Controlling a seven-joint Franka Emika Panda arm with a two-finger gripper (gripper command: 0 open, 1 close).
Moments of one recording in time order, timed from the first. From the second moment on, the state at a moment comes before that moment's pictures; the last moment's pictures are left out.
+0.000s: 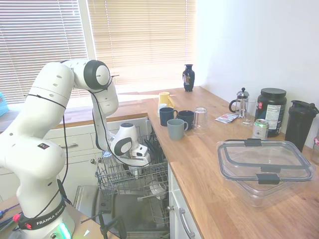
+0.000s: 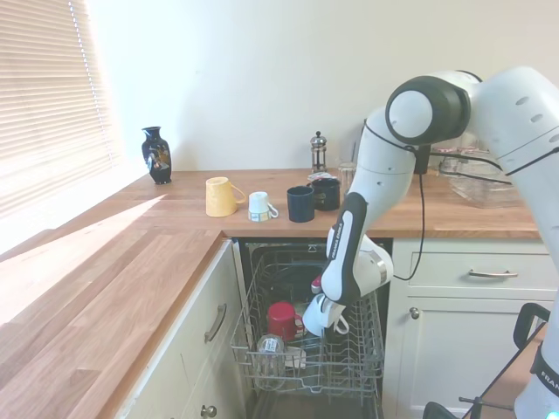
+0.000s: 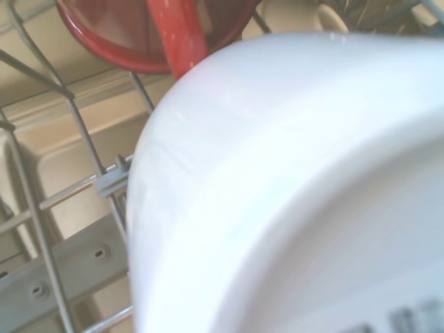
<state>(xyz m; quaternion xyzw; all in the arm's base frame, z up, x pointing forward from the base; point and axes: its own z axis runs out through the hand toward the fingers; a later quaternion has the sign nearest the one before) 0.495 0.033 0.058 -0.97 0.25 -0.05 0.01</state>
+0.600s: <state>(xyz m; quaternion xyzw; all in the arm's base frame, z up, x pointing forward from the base) 0.505 0.030 0.058 -0.96 0.26 -0.06 0.02</state>
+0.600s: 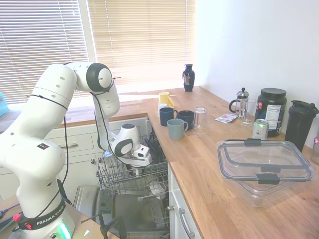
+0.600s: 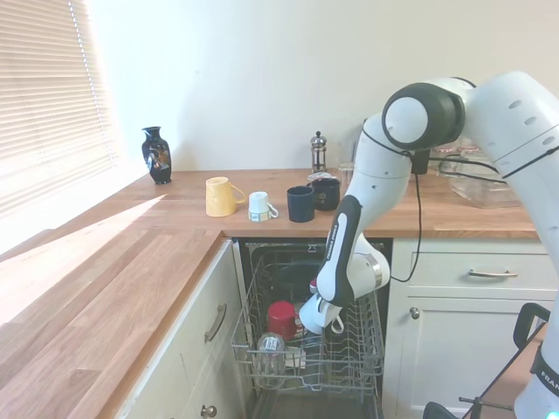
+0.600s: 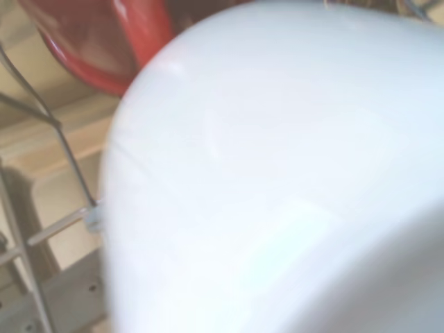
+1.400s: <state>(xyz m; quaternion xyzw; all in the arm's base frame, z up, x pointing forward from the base) 0.515 0.012 0.063 -0.96 0.28 -0.07 0.02</state>
